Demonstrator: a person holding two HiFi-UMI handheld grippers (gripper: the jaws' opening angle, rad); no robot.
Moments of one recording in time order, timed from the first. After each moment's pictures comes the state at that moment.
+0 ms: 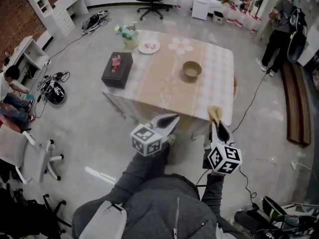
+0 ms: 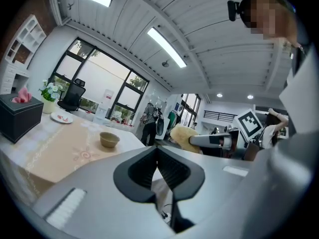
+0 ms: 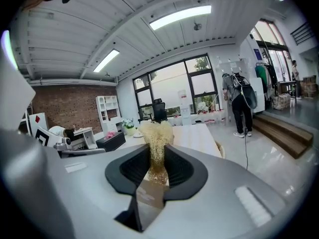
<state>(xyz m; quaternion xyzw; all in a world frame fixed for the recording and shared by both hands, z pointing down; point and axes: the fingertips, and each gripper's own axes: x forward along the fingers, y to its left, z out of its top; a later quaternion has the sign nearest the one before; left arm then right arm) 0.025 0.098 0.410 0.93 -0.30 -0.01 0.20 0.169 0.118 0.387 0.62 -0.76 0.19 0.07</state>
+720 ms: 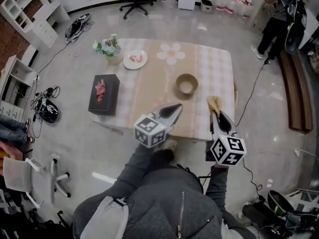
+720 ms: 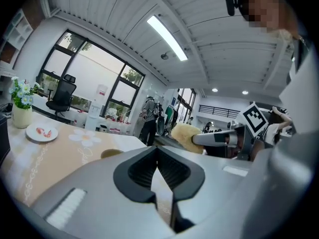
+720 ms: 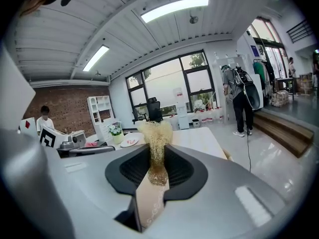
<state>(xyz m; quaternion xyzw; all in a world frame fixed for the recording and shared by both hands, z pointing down) 0.055 -0.082 0.404 0.95 -0.26 0.02 0.18 0.181 -0.042 0.381 0.64 -0.74 0.21 0.06</state>
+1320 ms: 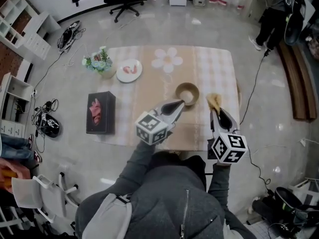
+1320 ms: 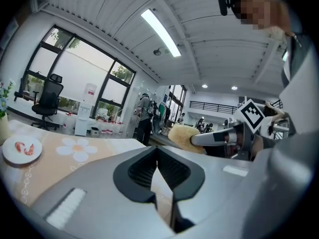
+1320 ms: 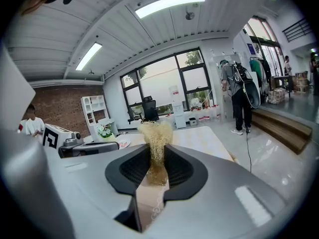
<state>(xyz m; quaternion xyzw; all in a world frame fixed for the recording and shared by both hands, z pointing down) 0.071 -0.165 0.419 0.96 -0.21 0.04 0.15 0.183 -0.114 0.406 0.65 -0.72 0.22 0.06</state>
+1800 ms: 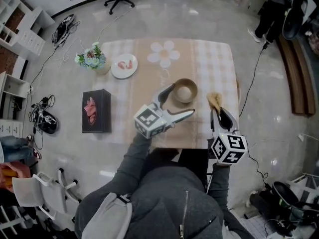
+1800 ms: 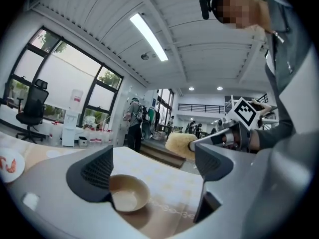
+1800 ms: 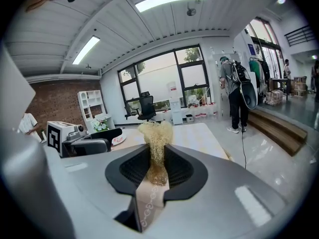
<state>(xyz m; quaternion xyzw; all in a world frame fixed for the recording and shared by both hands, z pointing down) 0.095 -0.177 0.413 0.98 -0.15 0.01 0.10 0.196 -0.116 0.418 0.66 -0.71 0.23 0.09</state>
